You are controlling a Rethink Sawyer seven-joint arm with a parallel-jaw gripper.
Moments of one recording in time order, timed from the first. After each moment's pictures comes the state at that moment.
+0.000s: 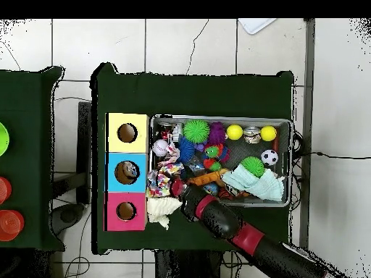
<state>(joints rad) -1.21 -0.07 0.76 2.20 -0.24 -0.14 1.46</state>
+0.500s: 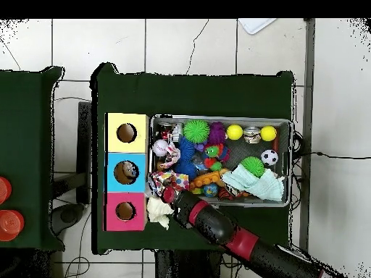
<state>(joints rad) -1.19 -0.07 0.77 2.26 -0.21 -0.14 1.46</state>
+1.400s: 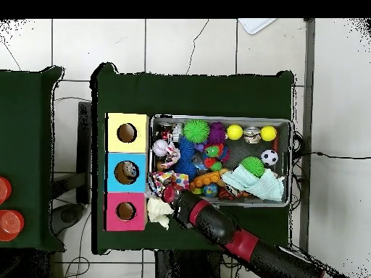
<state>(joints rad) -1.19 -0.09 0.78 2.28 -0.15 -0.14 1.46</state>
